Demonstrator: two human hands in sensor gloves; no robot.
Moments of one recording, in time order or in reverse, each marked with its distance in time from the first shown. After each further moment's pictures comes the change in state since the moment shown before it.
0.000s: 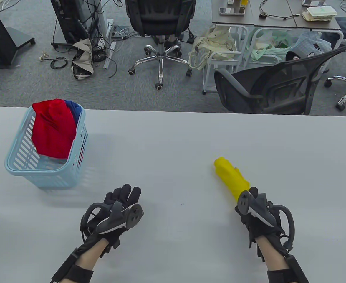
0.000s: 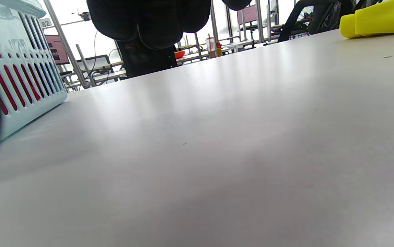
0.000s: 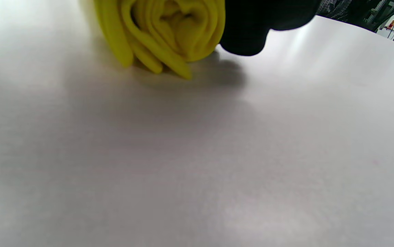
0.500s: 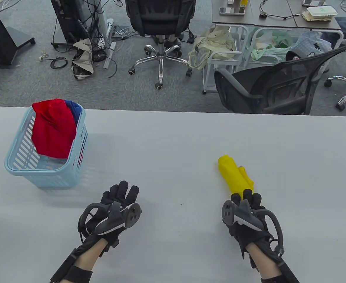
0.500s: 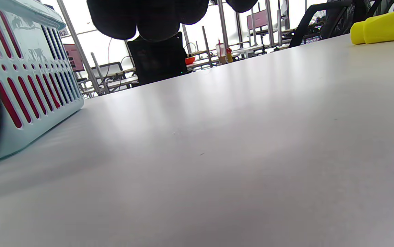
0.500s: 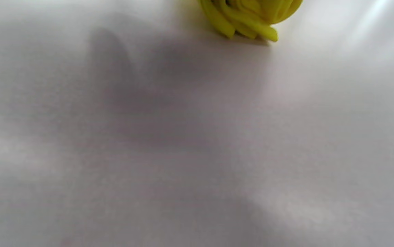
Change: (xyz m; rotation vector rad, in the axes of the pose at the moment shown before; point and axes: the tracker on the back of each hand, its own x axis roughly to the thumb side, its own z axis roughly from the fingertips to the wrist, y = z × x) left_hand -0.005 0.005 0.003 0.023 0.046 0.003; right_hand 0.040 0.008 0.015 0.113 -0.213 0.047
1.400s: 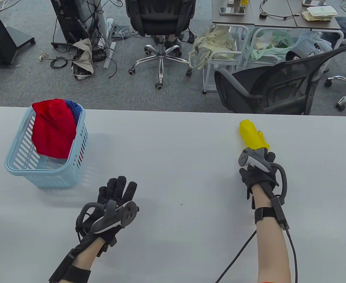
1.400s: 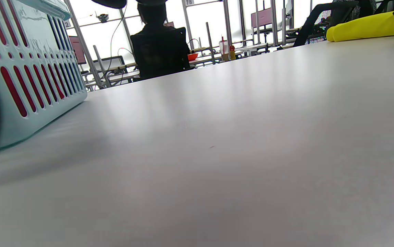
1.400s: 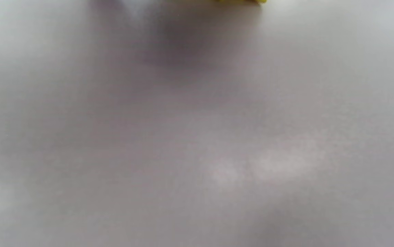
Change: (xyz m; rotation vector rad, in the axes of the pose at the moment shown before) left_hand -0.007 0.002 0.002 -0.015 0.010 0.021; right_hand -0.070 -0.064 -0.146 0.146 0.269 -0.130
